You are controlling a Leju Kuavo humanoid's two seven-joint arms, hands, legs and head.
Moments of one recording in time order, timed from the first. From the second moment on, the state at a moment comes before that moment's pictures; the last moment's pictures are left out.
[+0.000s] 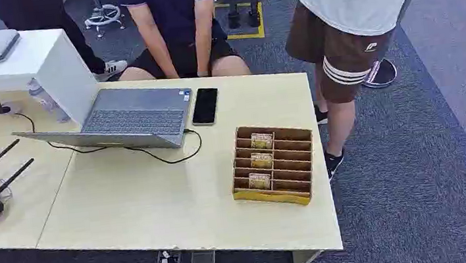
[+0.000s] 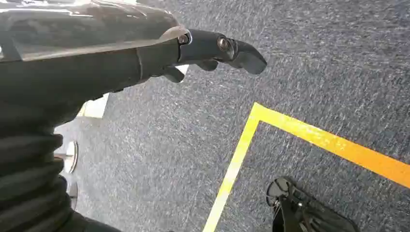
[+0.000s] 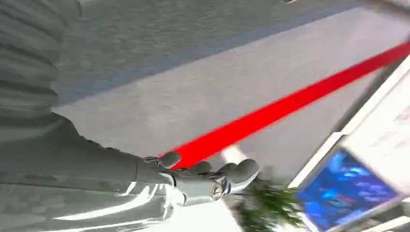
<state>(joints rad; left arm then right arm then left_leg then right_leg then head) -0.07 -0.19 1.32 -0.22 -1.05 0.35 0.08 -0.19 -0.33 -0.54 -1.15 0.40 -0.20 -0.15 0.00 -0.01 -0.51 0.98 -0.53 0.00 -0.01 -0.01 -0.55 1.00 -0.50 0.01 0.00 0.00</state>
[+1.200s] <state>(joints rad) -0.08 -0.19 1.33 -0.22 -1.05 0.32 0.04 -0.35 -0.02 0.44 -1.54 0.95 -0.04 0.17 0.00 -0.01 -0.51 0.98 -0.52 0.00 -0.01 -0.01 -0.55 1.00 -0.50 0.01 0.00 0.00</state>
